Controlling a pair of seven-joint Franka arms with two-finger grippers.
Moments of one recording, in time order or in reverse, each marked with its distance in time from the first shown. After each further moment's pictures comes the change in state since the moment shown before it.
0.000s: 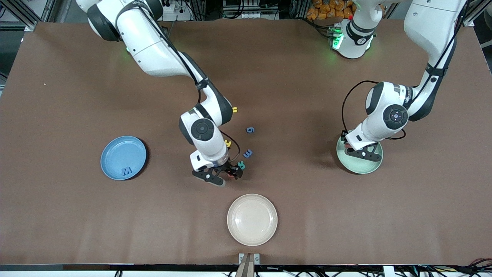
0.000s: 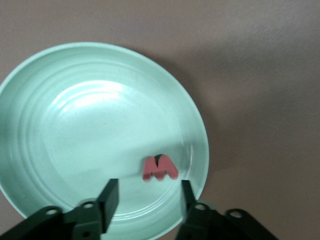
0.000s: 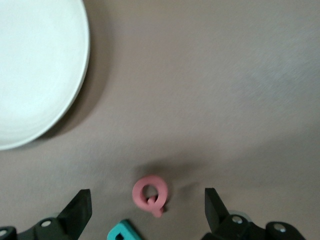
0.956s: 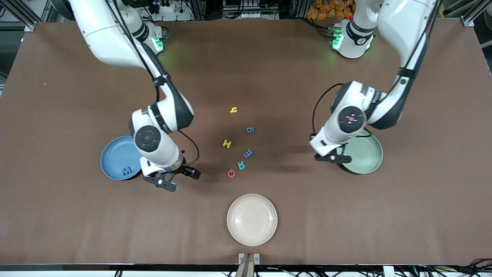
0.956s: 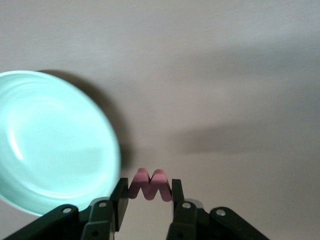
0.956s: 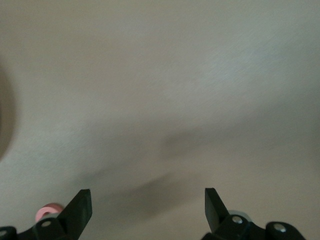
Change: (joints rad) left arm -0.162 0.051 0.004 0.240 0.000 -0.272 -0.258; right arm -0.170 -0.198 0.001 -0.164 0.028 -0.175 -0.154
